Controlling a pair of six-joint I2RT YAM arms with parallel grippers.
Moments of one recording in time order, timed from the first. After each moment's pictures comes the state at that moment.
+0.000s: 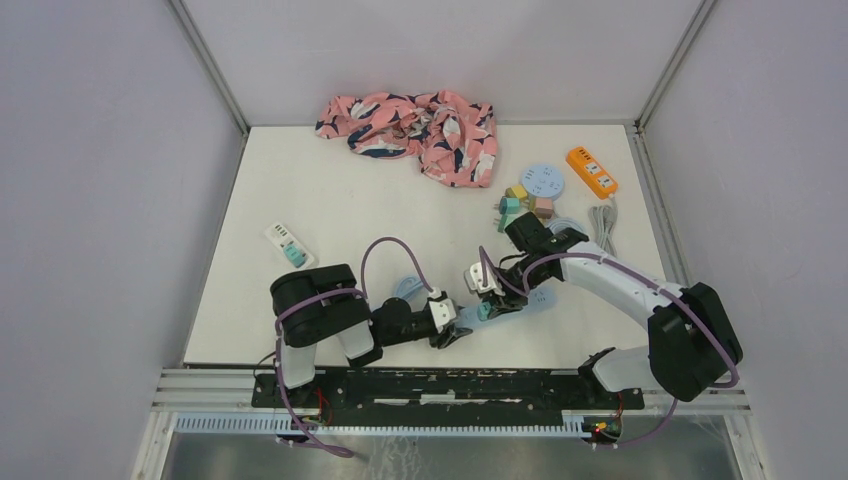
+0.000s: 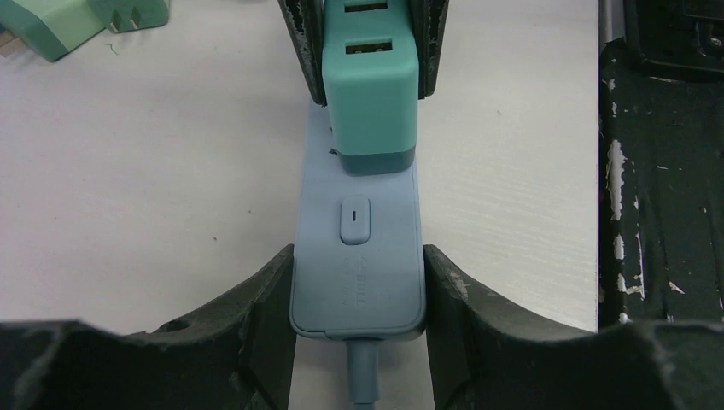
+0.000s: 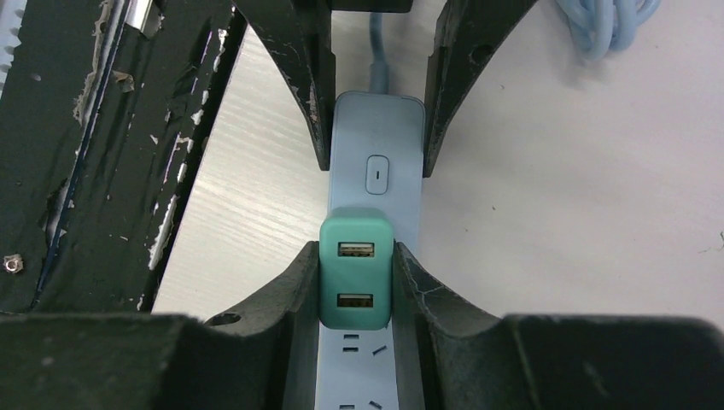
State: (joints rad) left arm -1.10 1.90 0.28 1.44 0.18 0.10; right arm 0.56 1.37 0.84 -0.80 -0.80 -1.25
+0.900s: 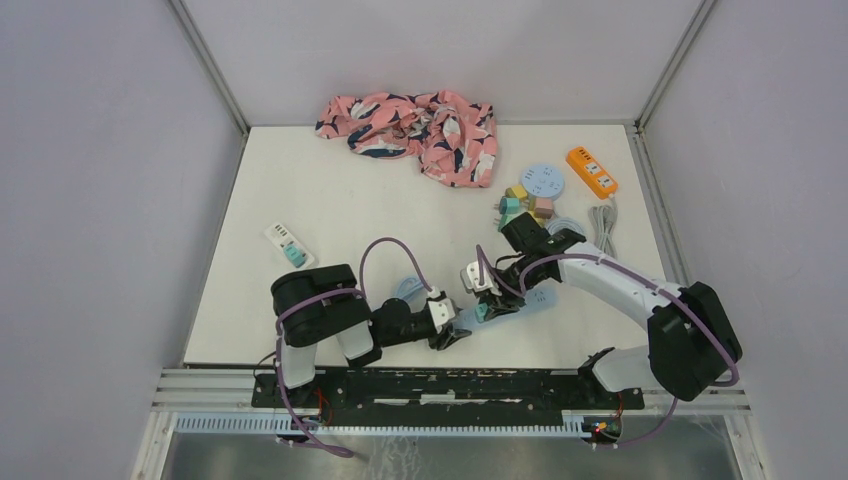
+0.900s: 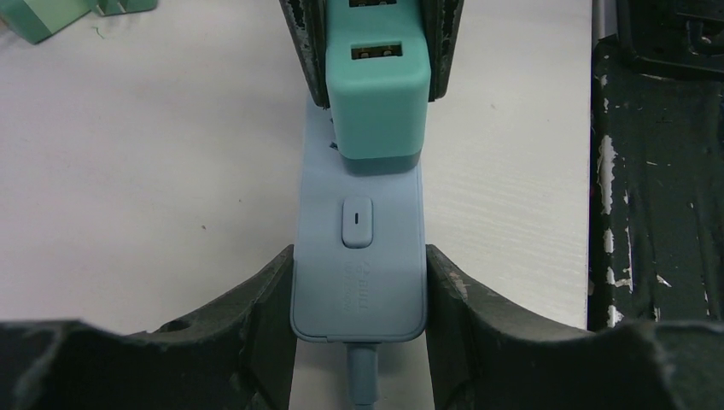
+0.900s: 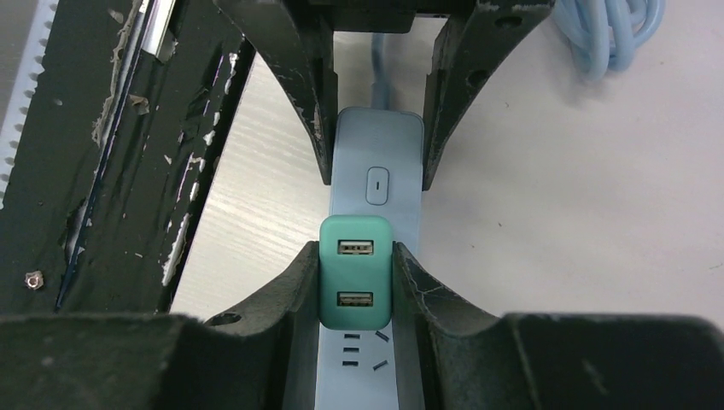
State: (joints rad) left arm -1.10 1.90 0.28 1.44 0.19 0.08; right arm 0.57 1.37 0.85 -0.80 -0.83 -1.22
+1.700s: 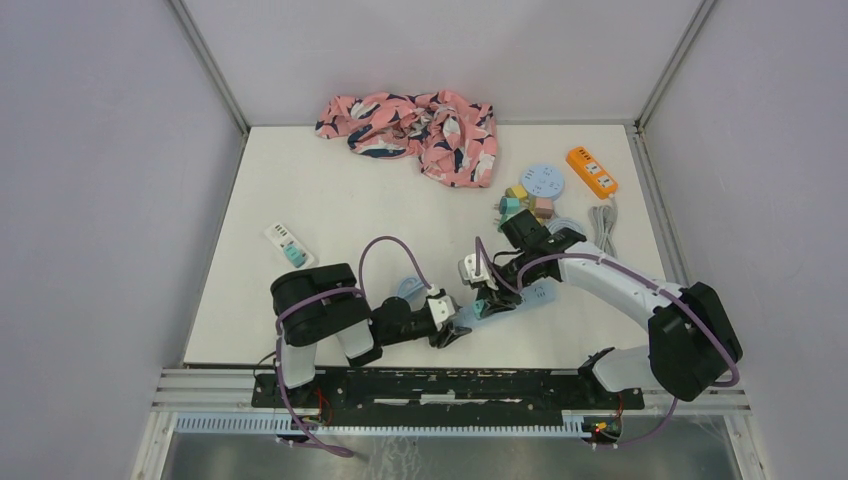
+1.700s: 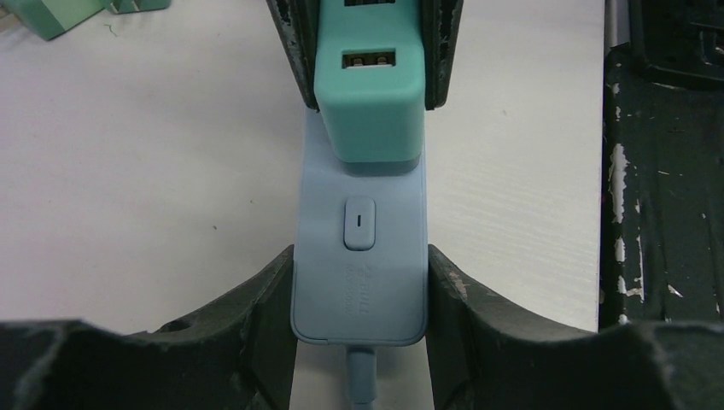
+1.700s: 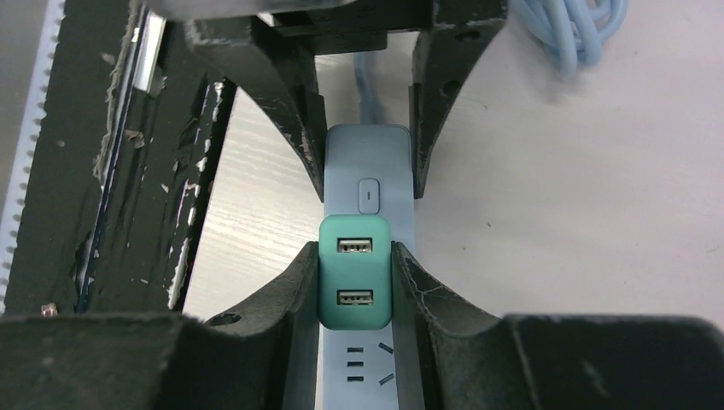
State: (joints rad) left arm -1.10 1.90 0.28 1.44 0.19 0.07; right arm 0.58 1.37 0.86 -0.75 -0.84 -1.11
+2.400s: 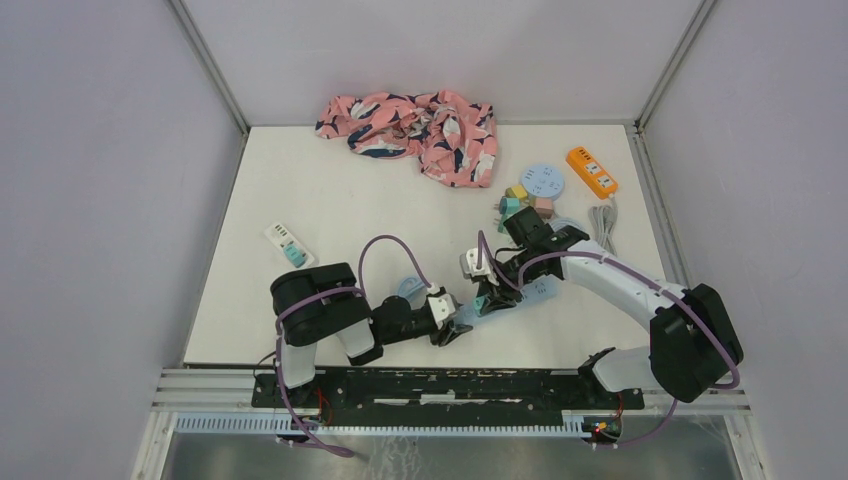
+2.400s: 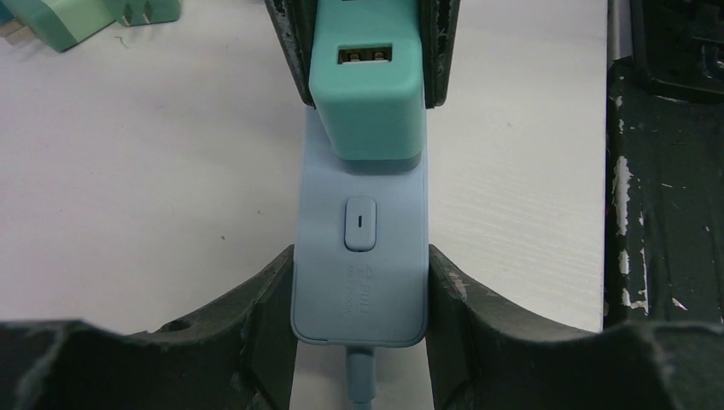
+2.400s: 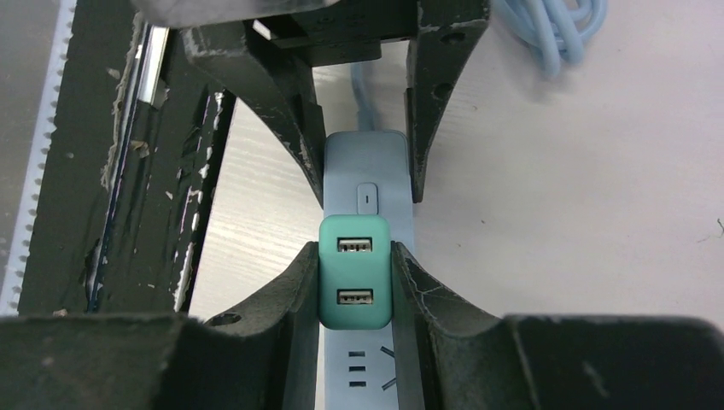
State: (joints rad) left arm -1.09 1.91 0.29 1.44 0.19 0.07; right arm 0.56 1.36 0.87 -0.75 -0.85 -1.07
